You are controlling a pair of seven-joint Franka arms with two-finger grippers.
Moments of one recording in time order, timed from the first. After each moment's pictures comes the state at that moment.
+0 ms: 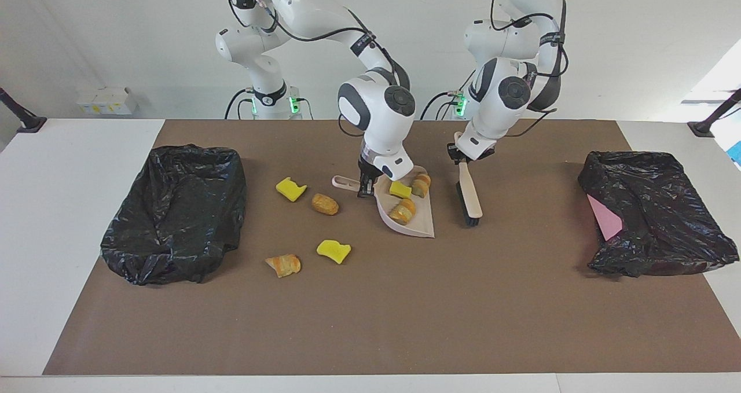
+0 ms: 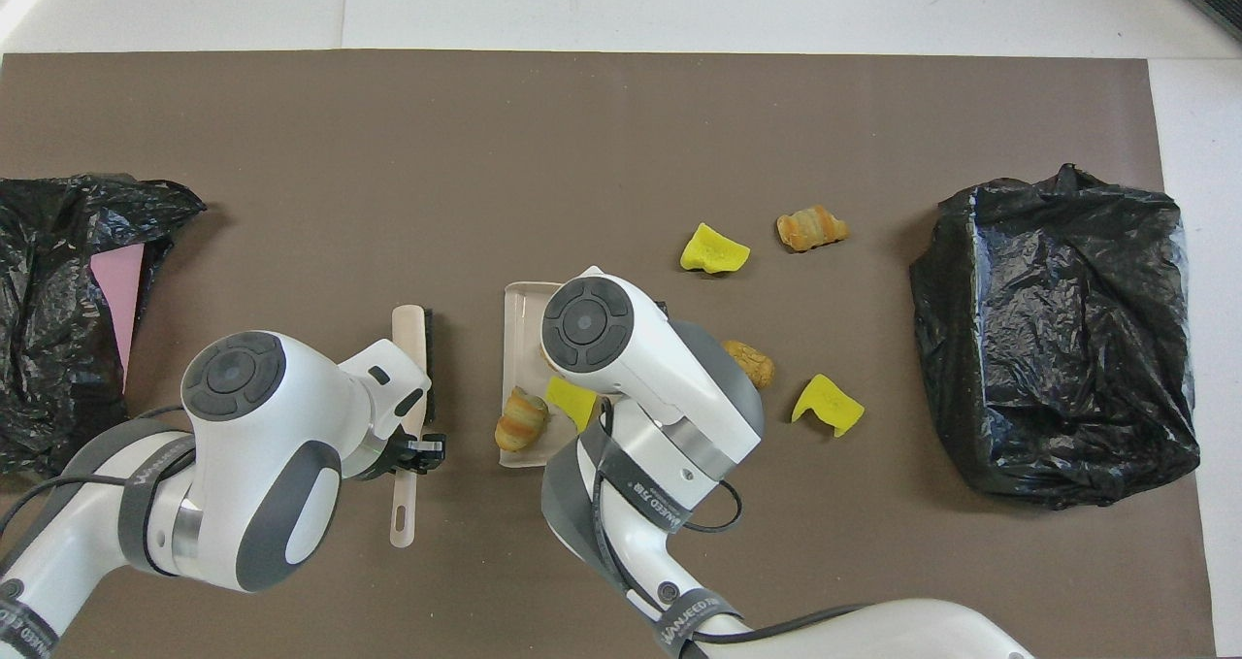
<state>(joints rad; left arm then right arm) -0.29 -0.10 -0.11 -2.37 -0.18 2.06 -0.27 0.63 0.39 0.02 -1.71 -0.19 1.93 -0.80</state>
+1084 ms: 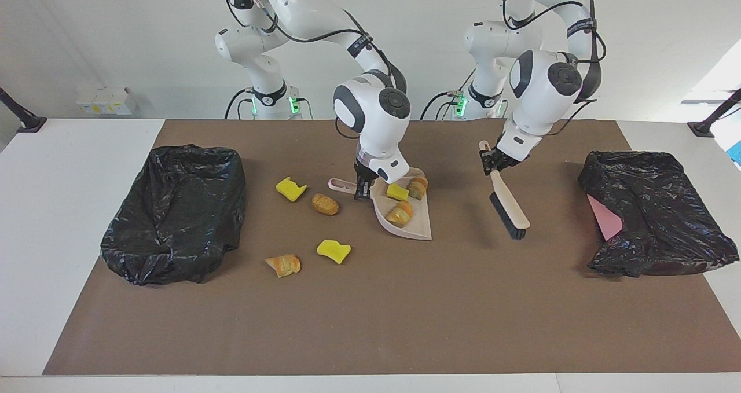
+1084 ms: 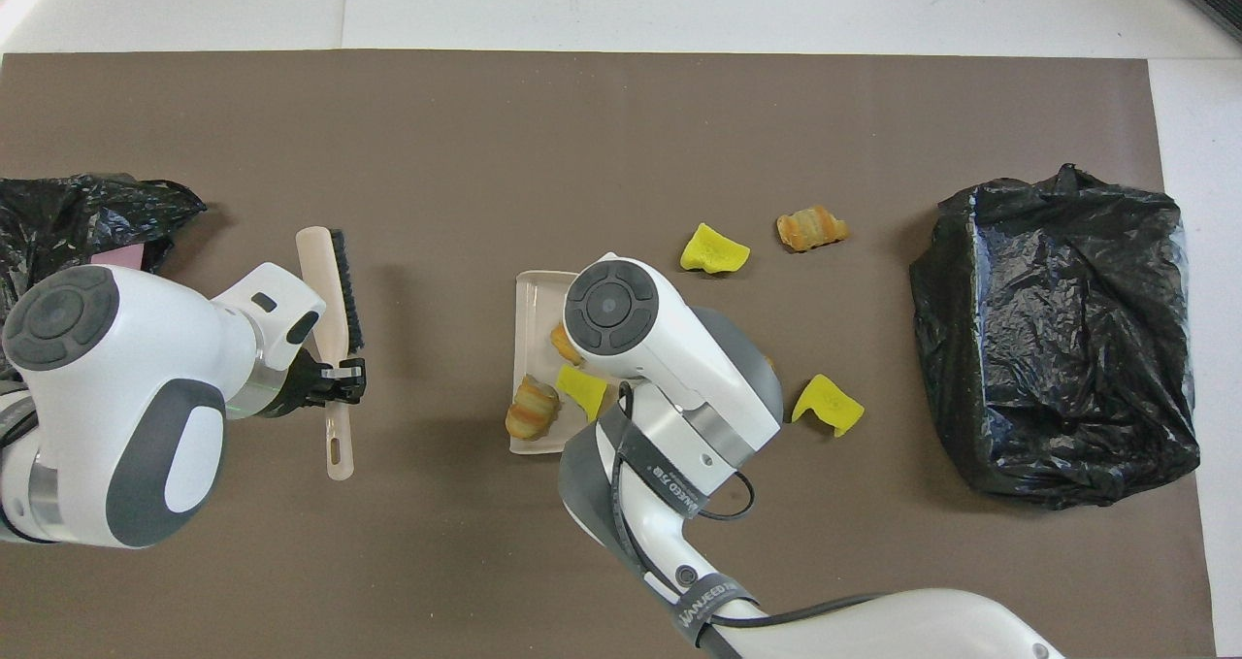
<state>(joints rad) -0.15 -0.11 -0.09 -2.23 -0.14 2.04 -0.27 0.59 0.38 0.02 -1.71 -0.19 1.94 -0.82</state>
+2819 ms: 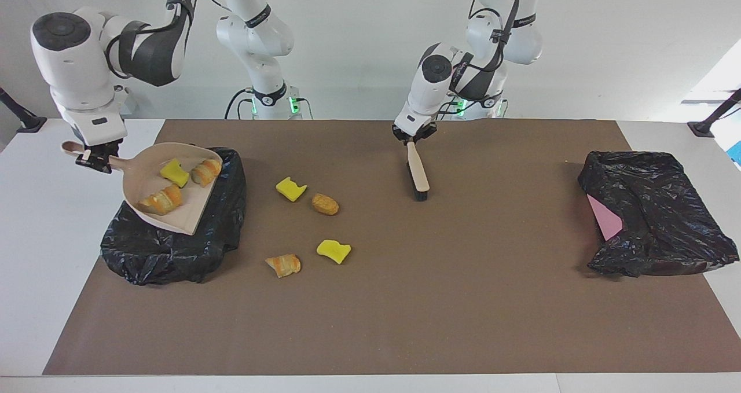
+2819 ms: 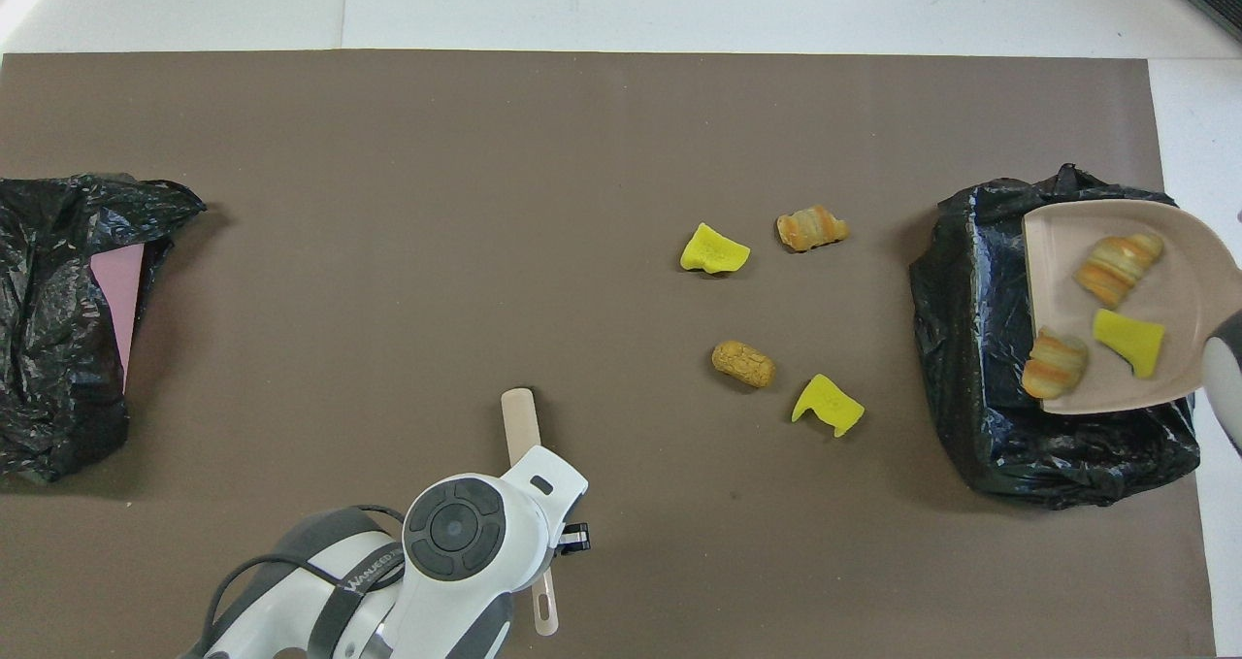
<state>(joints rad) -0.68 -0.12 -0.12 -2.45 -0.27 2.21 -0.71 -0.21 0.01 0.02 -1.87 -0.61 1.95 -1.52</state>
